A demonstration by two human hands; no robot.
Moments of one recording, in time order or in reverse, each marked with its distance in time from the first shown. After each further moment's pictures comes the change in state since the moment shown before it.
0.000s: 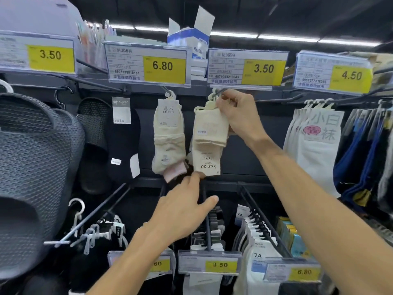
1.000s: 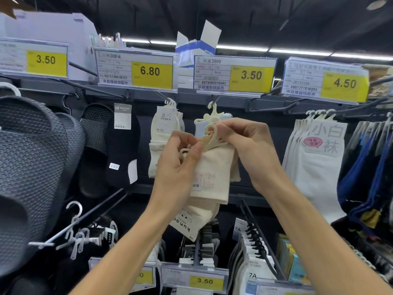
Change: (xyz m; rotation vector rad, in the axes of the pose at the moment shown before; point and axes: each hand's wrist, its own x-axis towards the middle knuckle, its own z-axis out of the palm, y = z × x) left_hand 0.033 0.037 -0.024 -0.864 0.573 0.322; right_hand -0.071 -0.023 -0.027 0.290 -0.123 -0.015
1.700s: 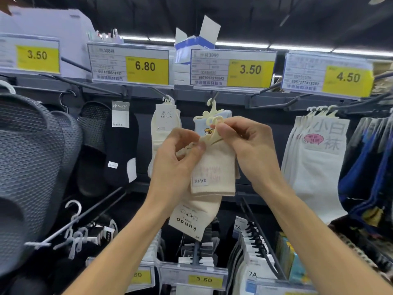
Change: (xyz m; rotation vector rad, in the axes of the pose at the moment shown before) left_hand 0.006 0.004 0.000 -0.072 -0.020 -0.074; right_hand -0.003 0.012 0.000 -0.066 0.046 -0.125
